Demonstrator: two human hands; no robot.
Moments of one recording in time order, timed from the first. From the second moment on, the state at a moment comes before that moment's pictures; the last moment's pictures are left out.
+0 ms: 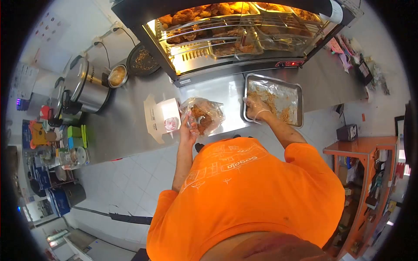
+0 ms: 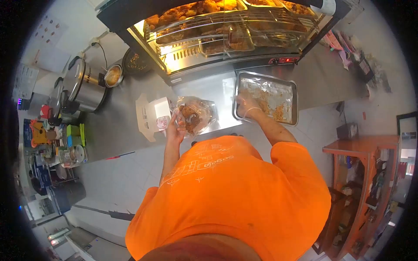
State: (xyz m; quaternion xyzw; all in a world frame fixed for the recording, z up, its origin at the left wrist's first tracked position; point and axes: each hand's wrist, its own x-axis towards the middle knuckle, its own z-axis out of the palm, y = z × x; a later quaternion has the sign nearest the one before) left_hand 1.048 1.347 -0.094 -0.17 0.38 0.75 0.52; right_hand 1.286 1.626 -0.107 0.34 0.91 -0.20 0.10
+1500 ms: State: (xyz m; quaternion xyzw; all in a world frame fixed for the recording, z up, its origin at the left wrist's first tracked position) left_hand 1.014 1.334 -0.100 -0.19 0.36 0.72 0.56; right_hand 1.016 1.714 0.043 0.48 0.82 -0.03 -0.31
